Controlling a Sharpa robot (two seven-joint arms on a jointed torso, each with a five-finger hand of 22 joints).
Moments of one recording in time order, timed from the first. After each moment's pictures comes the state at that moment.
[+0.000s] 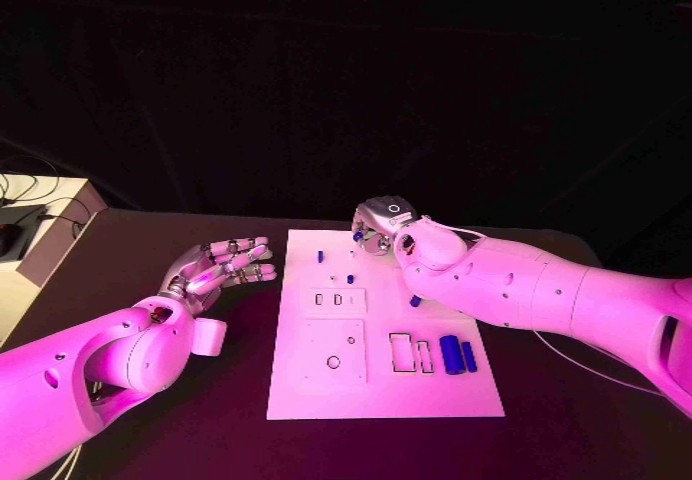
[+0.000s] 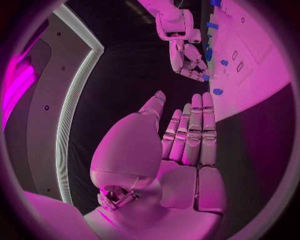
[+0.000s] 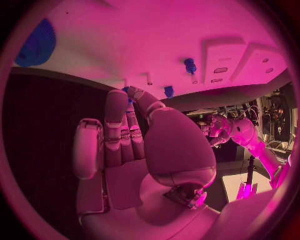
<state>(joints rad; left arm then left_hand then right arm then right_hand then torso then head) 1.03 -0.90 0.11 1.56 -0.12 -0.30 0.37 1.40 -0.01 0.05 0.04 0.17 0.88 0.18 0.06 0.06 1.03 0.15 0.06 0.06 1.22 0.11 0.07 0.10 0.15 1.04 0.14 0.30 0.08 1.25 -0.47 -0.08 1.07 -1.77 -0.47 -0.24 1.29 -0.03 0.31 -0.17 0.35 1.21 0.11 0.06 0.09 1.27 0.06 0.06 0.07 1.45 -0.05 0.90 0.43 0.05 1.47 -0.07 1.36 1.31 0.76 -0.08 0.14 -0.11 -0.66</state>
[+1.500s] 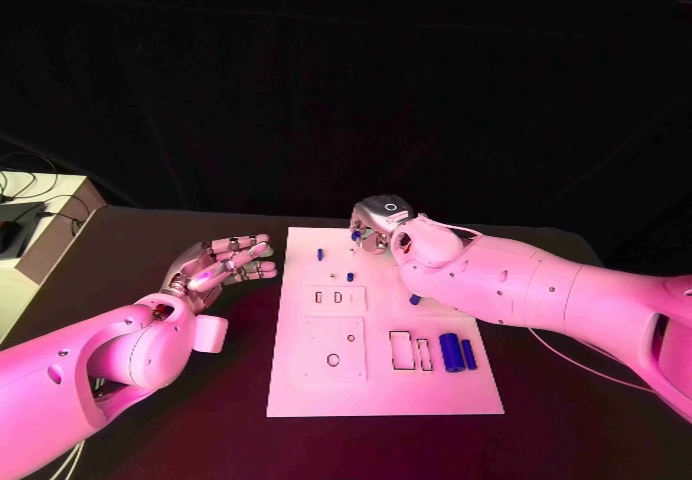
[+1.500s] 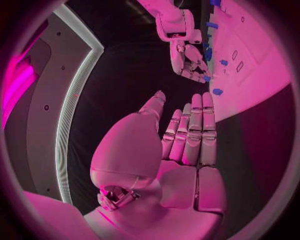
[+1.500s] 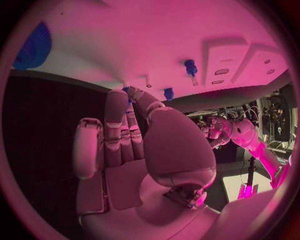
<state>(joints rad) 1.03 -0.90 0.11 1.55 -0.12 -0.30 0.37 1.40 -0.01 0.05 0.04 0.17 0.88 0.18 0.06 0.06 1.03 0.15 0.06 0.06 1.22 0.11 0.07 0.10 0.15 1.04 0.14 0.30 0.08 1.25 -0.45 -0.08 1.04 -1.77 -0.46 -0.23 1.30 -0.04 0.32 -0.15 0.33 1.18 0.12 0.06 0.10 1.28 0.05 0.06 0.06 1.45 -0.05 0.90 0.42 0.05 1.47 -0.07 1.35 1.31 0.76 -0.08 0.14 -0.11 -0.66</state>
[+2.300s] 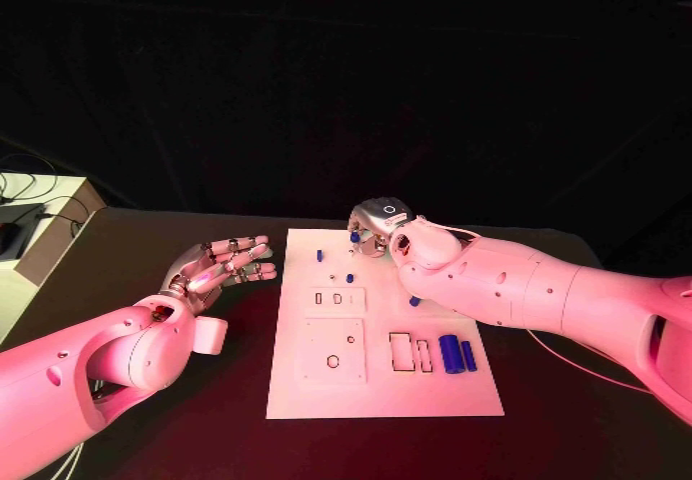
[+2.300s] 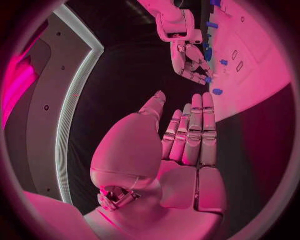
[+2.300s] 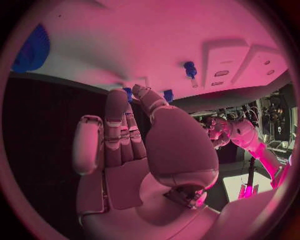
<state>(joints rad) 1.03 -0.90 0.11 1.55 -0.12 -0.30 0.37 1.40 -0.01 0.05 0.04 0.17 0.87 0.18 0.06 0.06 1.03 0.16 0.06 0.06 1.22 0.11 0.07 0.09 0.15 1.04 0.14 0.30 0.08 1.25 -0.45 -0.08 1.03 -1.77 -0.45 -0.23 1.28 -0.12 0.27 -0.09 0.34 1.09 0.10 0.07 0.07 1.19 0.07 0.07 0.07 1.44 -0.04 0.89 0.41 0.07 1.47 -0.06 1.29 1.31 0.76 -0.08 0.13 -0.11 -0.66</state>
